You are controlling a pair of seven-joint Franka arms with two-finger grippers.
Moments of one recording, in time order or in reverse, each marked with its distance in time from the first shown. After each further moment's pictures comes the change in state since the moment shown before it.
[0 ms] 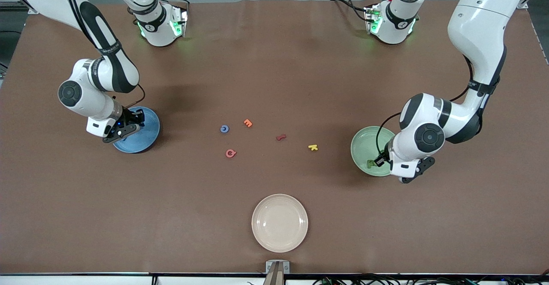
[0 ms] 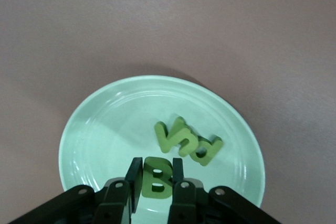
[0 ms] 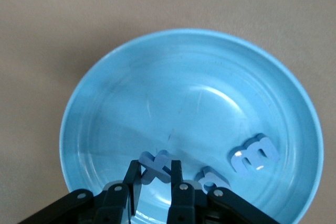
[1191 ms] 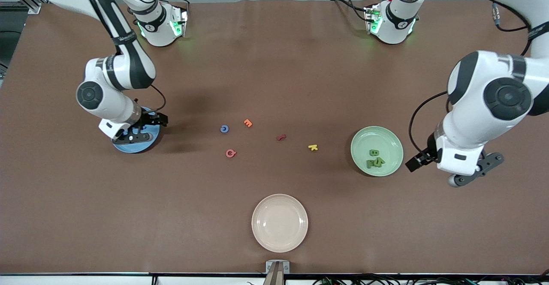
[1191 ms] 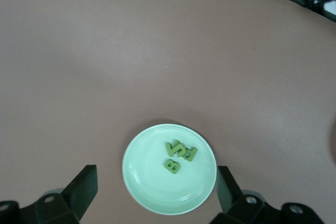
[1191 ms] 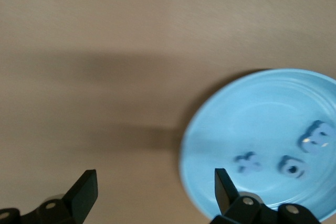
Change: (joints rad) left arm 0.018 -0.199 -0.024 0.342 0.000 -0.358 0.247; right arm 0.208 -0.043 0.032 0.170 0.003 -0.224 0.592
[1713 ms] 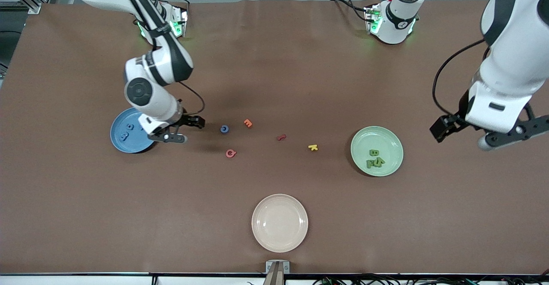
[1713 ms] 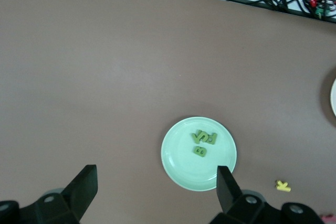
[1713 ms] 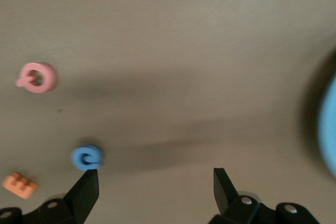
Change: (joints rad) left arm 0.000 -0.202 0.013 0.024 -0.013 -0.138 0.251; right arm 0.246 0.087 0.003 0.075 0.052 0.069 0.474
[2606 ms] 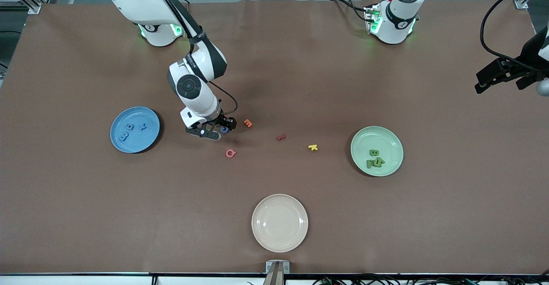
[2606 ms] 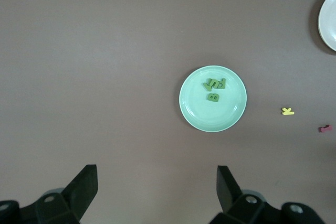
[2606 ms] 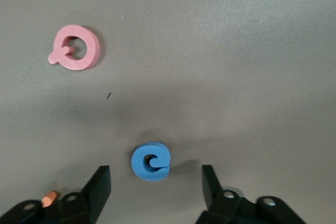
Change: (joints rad) left arm -0.094 -0.169 0.301 -0.055 -0.236 -0.174 0.379; right arm 0.143 0.148 -0.002 0.013 0.000 0.201 0.206
